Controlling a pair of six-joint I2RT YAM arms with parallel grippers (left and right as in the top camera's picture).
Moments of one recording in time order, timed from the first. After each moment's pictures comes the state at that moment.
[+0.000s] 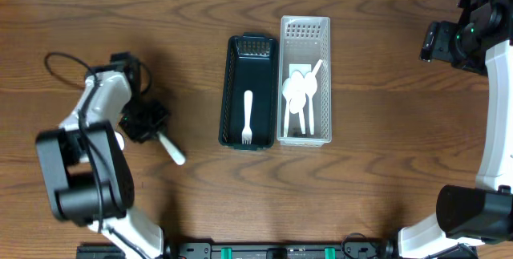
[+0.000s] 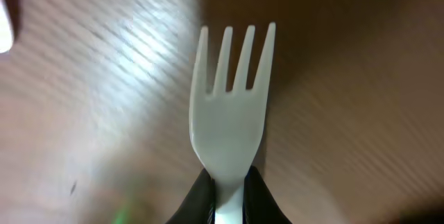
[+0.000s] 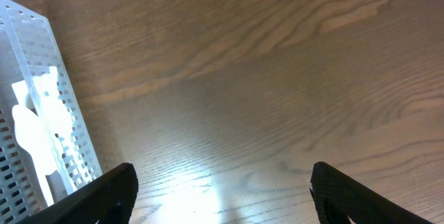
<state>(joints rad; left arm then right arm) 0.12 1.81 1.25 -1.09 0.10 -0.52 -0.13 1.75 1.99 -1.45 0.12 0.19</state>
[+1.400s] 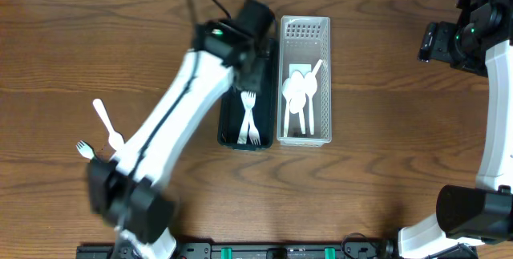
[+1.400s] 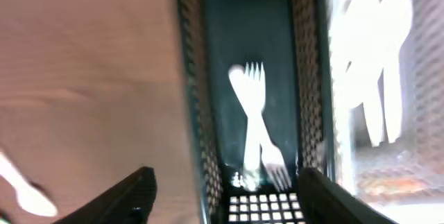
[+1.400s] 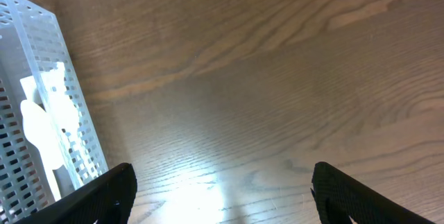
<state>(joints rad) -0.50 1.80 1.81 -1.25 -0.17 -0.27 -0.13 1.75 1.99 -1.46 0.10 0.19</state>
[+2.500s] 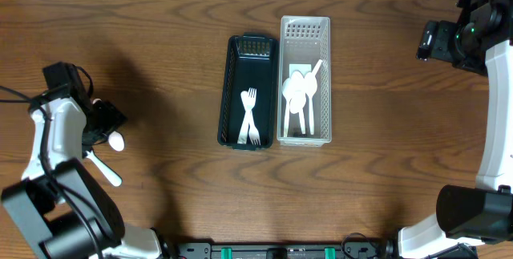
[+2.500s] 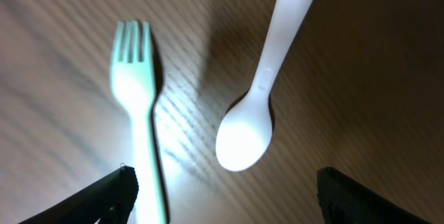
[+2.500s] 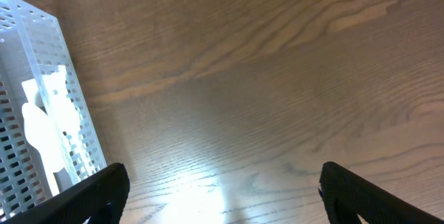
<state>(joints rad) 0.44 1.69 1.11 -0.84 -0.09 -0.38 -0.13 1.75 1.99 -1.45 0.10 0.19</state>
